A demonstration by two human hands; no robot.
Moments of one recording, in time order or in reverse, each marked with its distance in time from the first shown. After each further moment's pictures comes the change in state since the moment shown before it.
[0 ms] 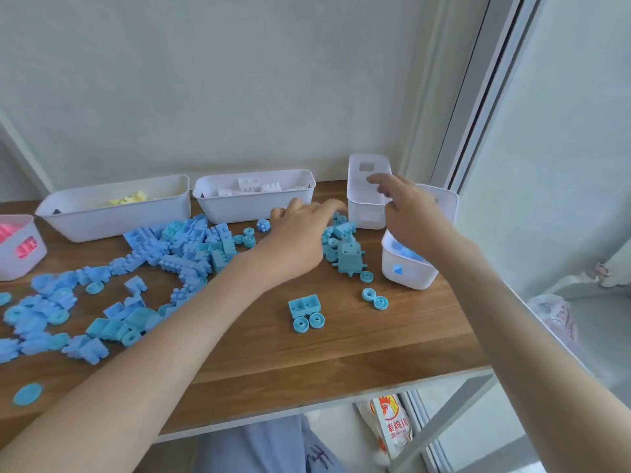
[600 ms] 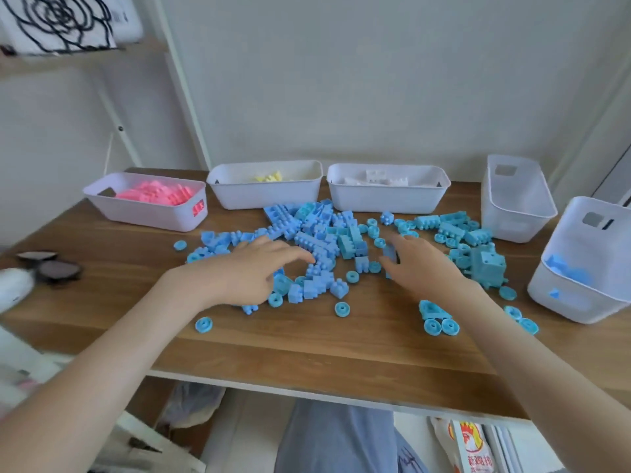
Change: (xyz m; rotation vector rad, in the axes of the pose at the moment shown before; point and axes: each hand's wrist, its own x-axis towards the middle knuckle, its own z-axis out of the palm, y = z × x) left_hand -0.150 -0.153 -0.079 0.095 -0.452 -0.287; right_hand -0.004 -0.100 0.127 -0.089 -0.436 -0.140
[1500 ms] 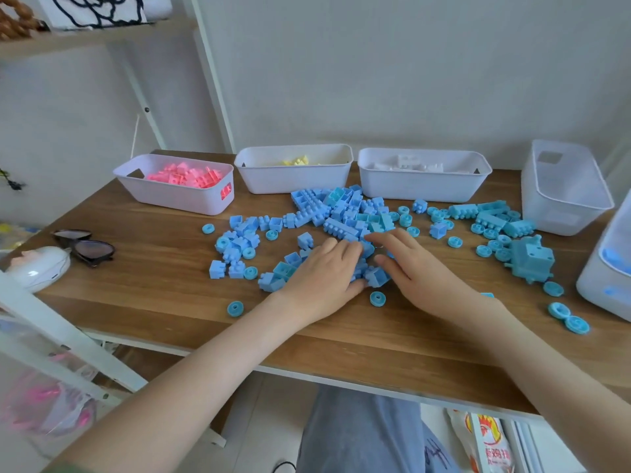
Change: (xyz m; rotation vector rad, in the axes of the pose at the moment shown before) left_hand 0.038 0.029 0.065 0.116 0.539 0.165; right_hand -0.020 -0.036 0.023 0.310 0.126 -0.470
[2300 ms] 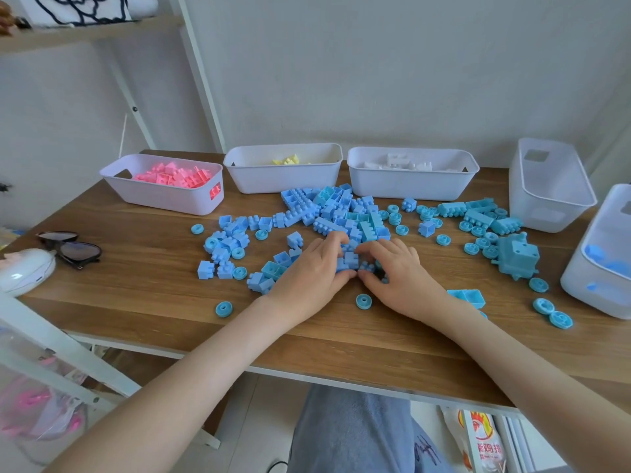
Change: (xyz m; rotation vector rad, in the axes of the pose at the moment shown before) left_hand -0.004 0.001 0.003 -0.286 0.074 -0.116; right_hand -0.003 0.004 0.017 -0.131 0.042 0.067
